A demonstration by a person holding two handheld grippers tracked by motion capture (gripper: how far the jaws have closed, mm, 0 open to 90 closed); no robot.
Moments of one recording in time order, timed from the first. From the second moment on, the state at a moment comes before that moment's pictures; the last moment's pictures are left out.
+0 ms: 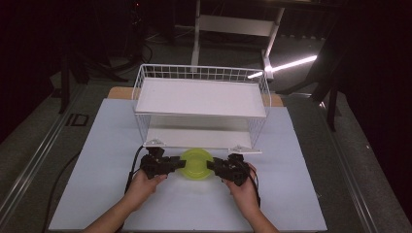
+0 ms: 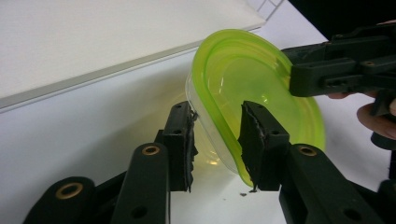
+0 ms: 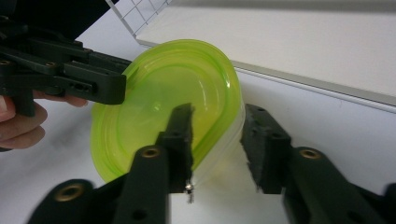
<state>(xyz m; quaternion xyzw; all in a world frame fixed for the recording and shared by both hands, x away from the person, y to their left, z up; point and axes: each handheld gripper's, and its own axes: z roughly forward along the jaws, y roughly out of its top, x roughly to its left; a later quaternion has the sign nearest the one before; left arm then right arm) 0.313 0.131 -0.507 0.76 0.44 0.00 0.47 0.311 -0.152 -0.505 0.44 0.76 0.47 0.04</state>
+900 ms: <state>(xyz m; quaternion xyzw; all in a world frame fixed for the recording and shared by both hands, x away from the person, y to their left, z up) 0.298 0.132 -0.489 0.74 0.46 0.02 0.50 0.302 -0.143 -0.483 0.47 0.74 0.48 0.06</state>
